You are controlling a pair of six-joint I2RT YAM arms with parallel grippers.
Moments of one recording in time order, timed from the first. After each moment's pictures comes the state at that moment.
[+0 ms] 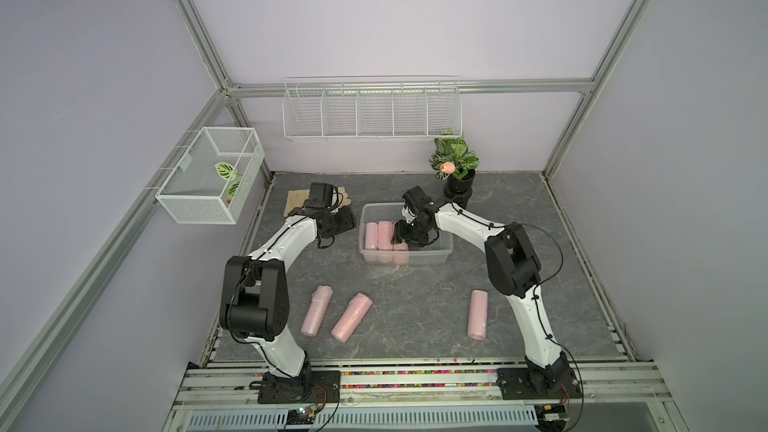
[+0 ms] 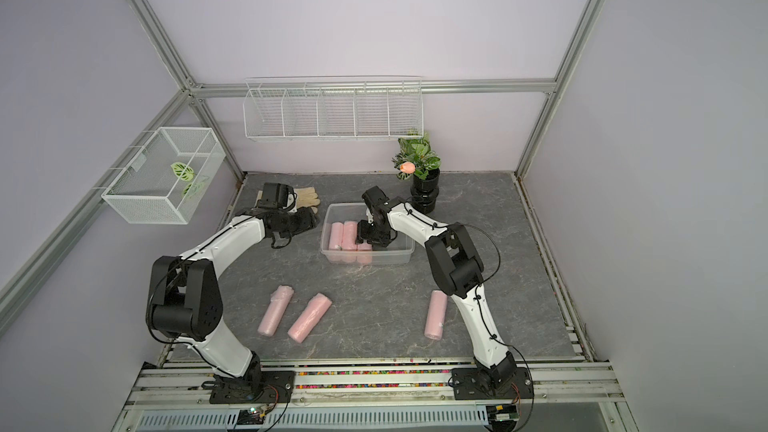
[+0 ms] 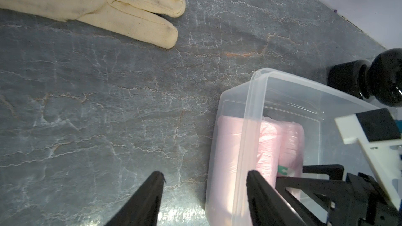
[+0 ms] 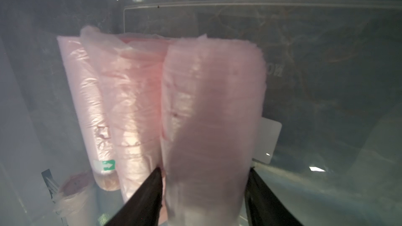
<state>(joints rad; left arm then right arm) -0.20 1.70 1.22 -0.46 0.21 -0.44 0.61 2.29 1.87 -0.77 -0.33 0.59</state>
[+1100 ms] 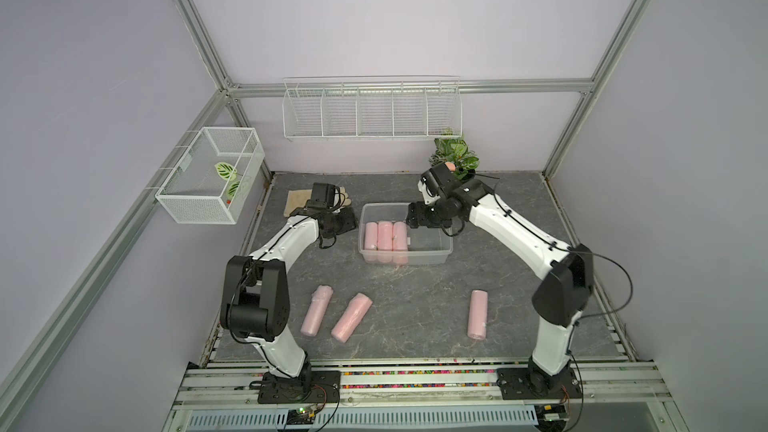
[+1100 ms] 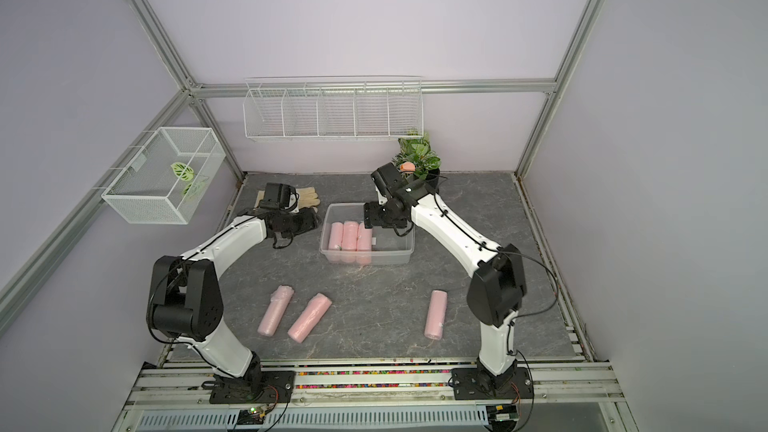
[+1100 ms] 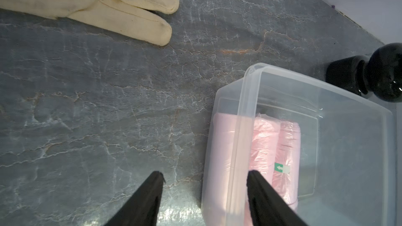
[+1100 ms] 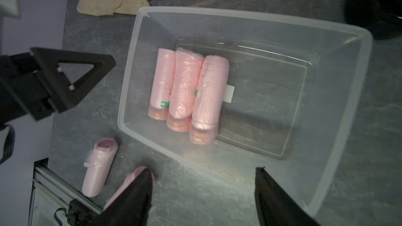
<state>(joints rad) -0.22 1.70 1.22 -0.46 0.21 -0.44 0.64 1.81 1.76 -0.98 -0.08 0.48</state>
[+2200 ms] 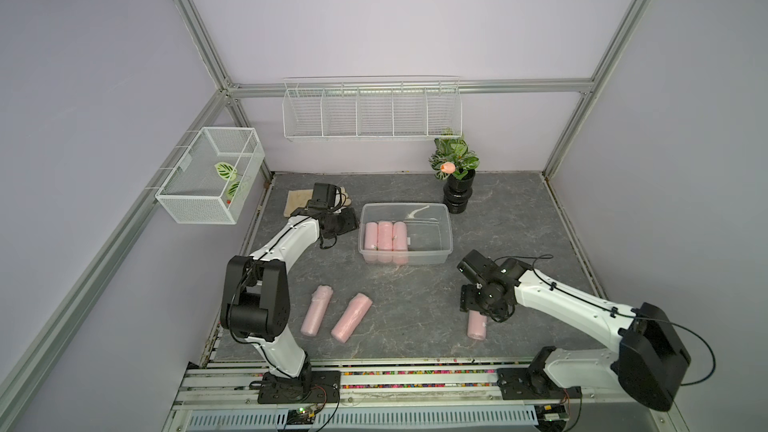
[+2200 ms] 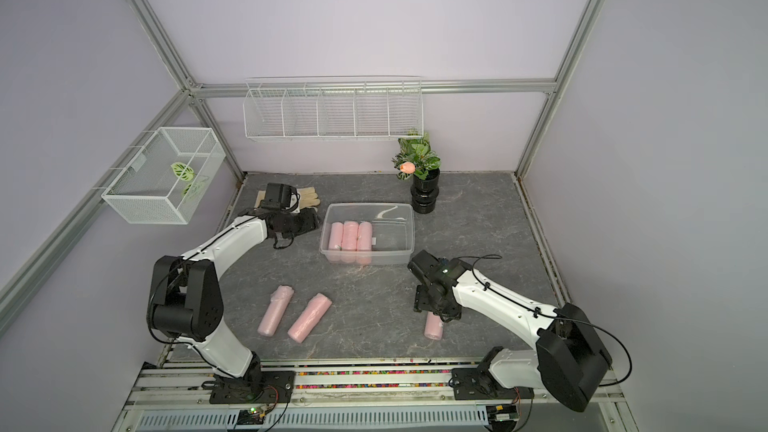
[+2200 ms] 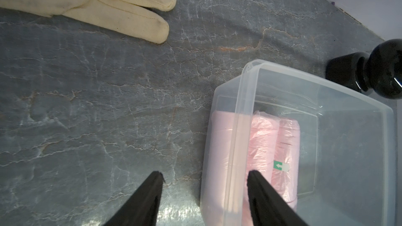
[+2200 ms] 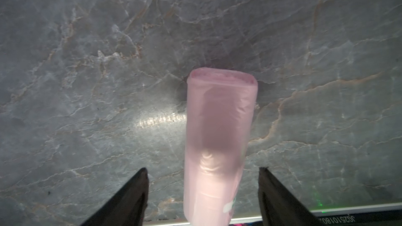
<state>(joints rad) -0.22 1.70 1.22 -0.46 0.21 -0.44 0.72 1.32 0.80 -0.96 0.06 0.90</state>
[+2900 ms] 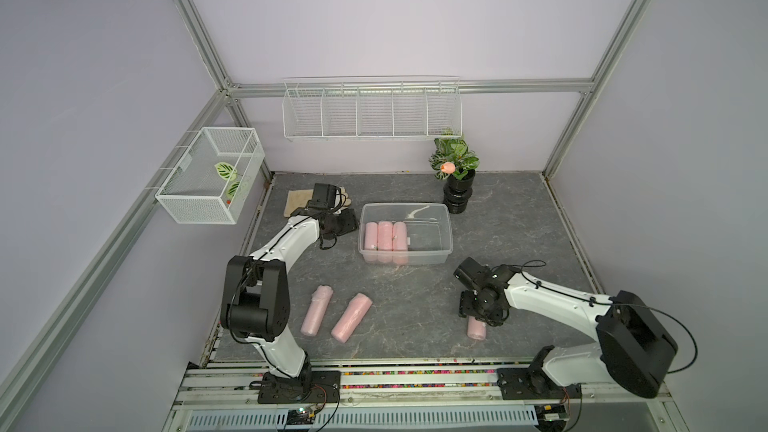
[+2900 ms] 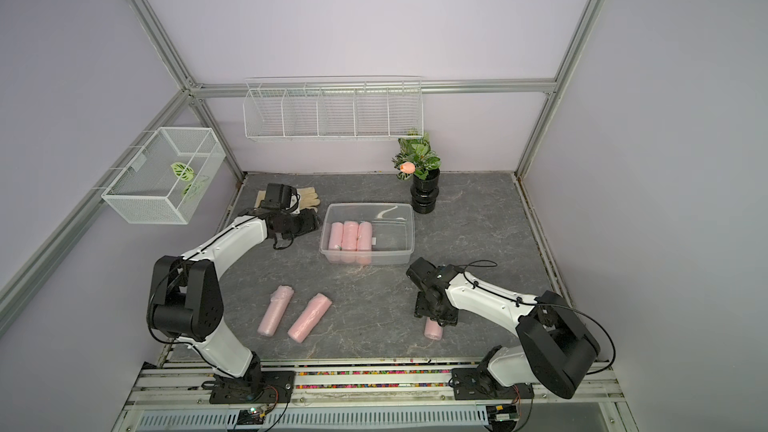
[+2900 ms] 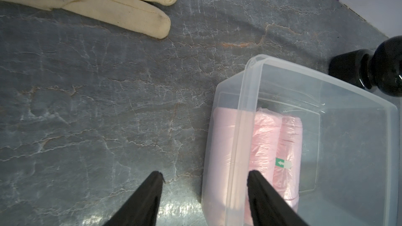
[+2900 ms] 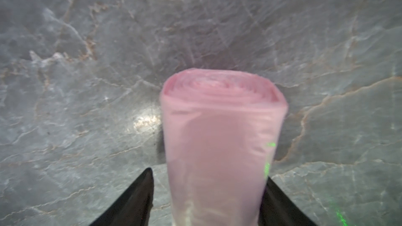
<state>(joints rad) -0.22 1.70 1.23 -0.48 0.21 -0.44 0.72 1.39 0.72 -0.84 0.05 0.94</state>
